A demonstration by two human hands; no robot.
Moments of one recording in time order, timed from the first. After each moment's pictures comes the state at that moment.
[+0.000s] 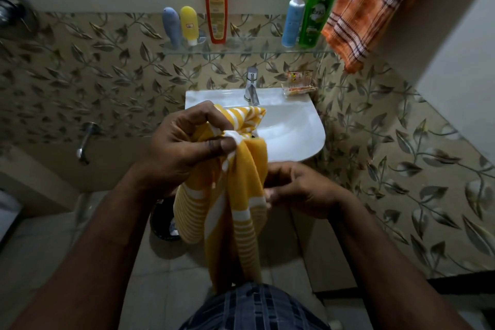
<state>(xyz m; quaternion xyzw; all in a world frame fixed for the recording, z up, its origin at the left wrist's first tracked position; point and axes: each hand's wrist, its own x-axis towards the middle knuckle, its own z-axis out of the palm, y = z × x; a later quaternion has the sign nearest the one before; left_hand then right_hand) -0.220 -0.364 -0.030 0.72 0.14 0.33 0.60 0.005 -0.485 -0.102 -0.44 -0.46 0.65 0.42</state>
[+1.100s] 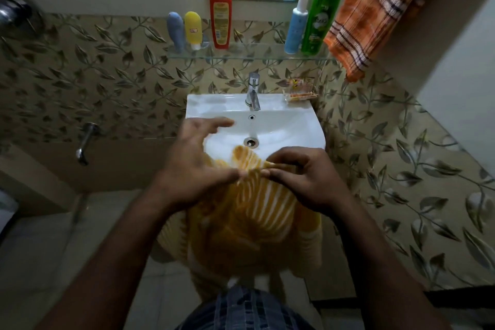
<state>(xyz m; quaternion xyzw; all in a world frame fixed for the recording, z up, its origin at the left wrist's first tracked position) -0.216 -0.372 -0.048 0.82 0.36 0.23 0.37 0.011 -0.485 -0.079 -0.63 -0.63 0.19 0.42</state>
